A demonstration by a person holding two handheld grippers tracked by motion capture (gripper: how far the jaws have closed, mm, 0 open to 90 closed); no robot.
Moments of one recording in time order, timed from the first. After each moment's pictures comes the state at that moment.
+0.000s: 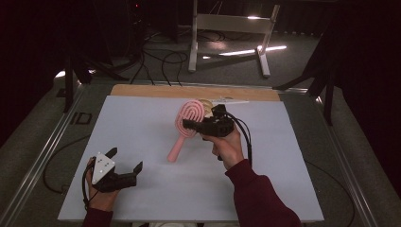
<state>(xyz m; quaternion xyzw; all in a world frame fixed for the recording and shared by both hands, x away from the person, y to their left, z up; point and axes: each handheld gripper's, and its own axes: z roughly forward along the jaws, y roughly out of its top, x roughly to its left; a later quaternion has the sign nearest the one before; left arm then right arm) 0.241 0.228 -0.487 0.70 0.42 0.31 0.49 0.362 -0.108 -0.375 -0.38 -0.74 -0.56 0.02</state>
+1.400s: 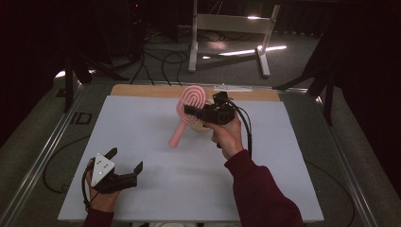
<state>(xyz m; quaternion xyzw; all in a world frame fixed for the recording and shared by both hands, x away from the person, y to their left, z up) 0.237 0.226 -0.485 0.69 0.42 0.32 0.50 0.383 -0.108 -0.352 -0.39 -0.72 -0.57 -0.01</state>
